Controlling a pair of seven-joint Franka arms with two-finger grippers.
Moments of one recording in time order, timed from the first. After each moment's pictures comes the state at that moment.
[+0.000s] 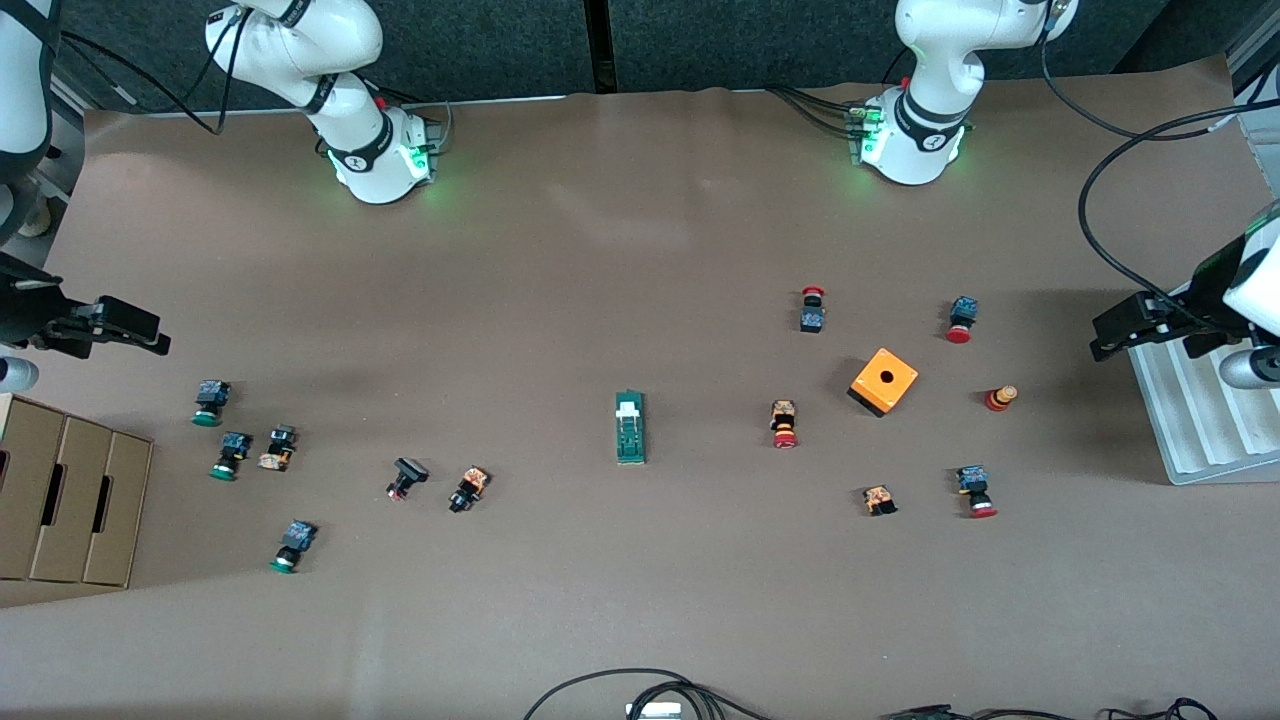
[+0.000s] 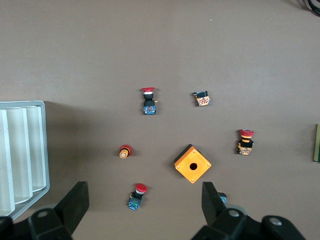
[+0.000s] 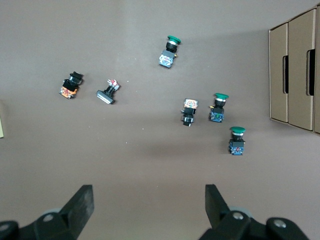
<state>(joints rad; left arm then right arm) 0.01 0.14 -0.04 -1.42 0.00 1.59 -0.06 0.10 0.05 -0.21 -1.59 0.04 1.59 -0.09</state>
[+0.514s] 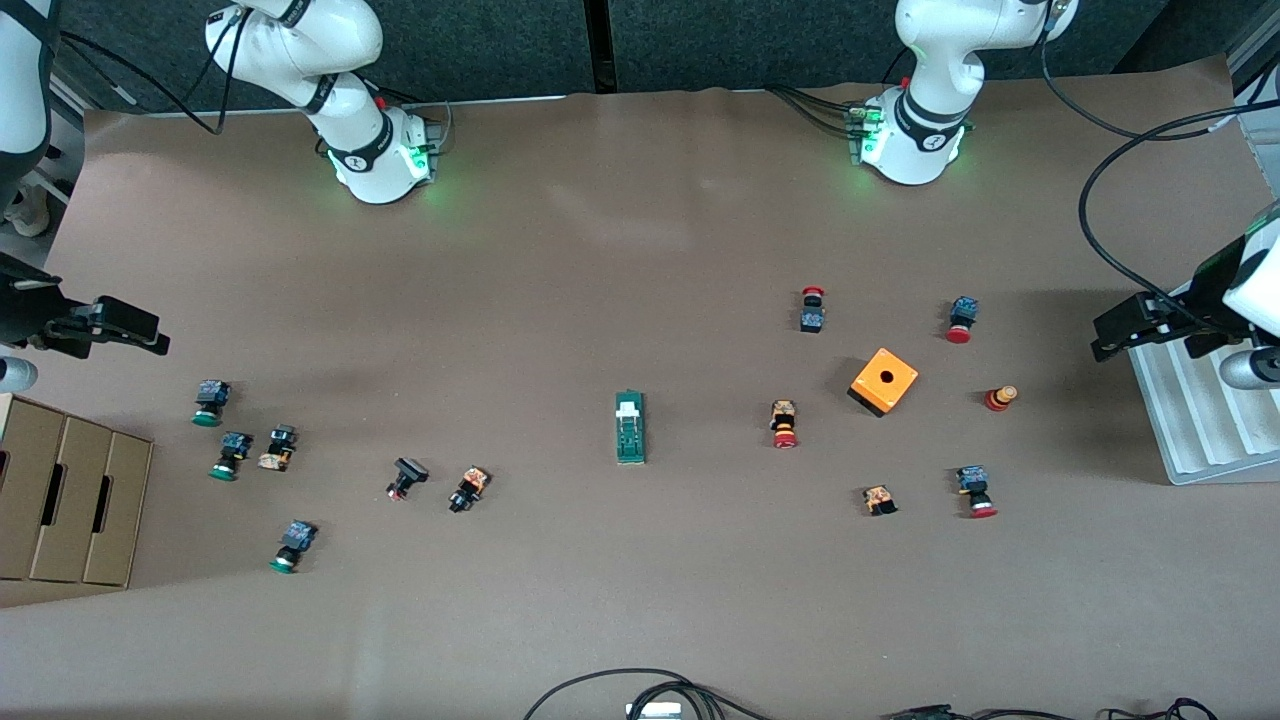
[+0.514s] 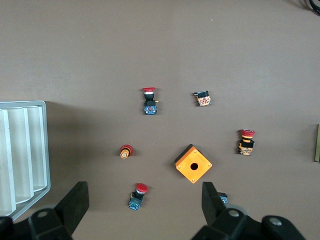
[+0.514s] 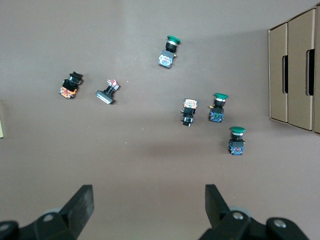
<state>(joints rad) 0.01 0.14 -0.04 -1.42 0.00 1.59 -0.06 0.10 0.05 -0.22 -1.59 0.04 1.59 -0.09</state>
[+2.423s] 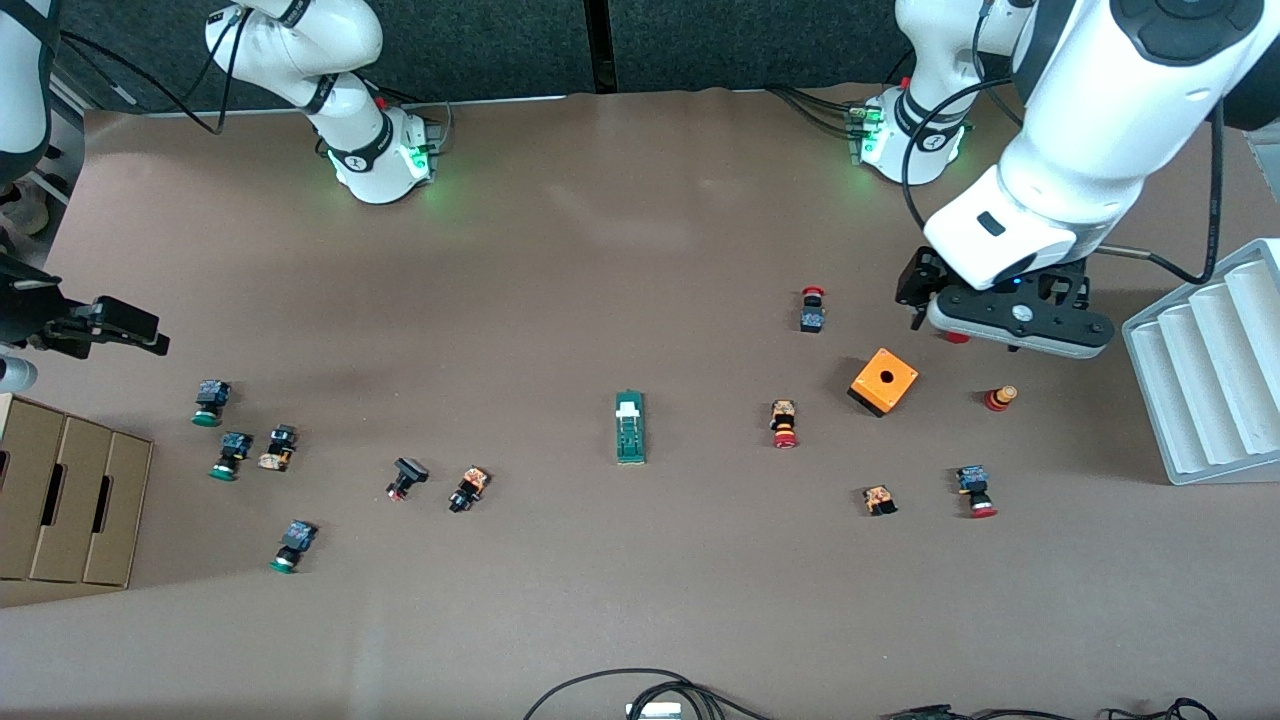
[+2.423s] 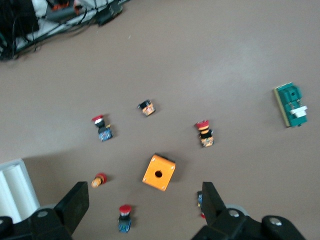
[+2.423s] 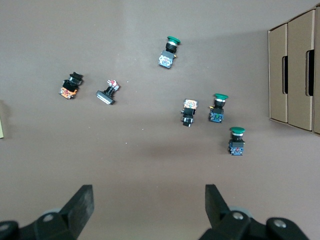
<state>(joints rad) -0.32 0.14 -0.08 -1.41 0.11 1.67 -0.05 0.10 0.05 -0.21 -1.59 0.04 1.59 -0.09</state>
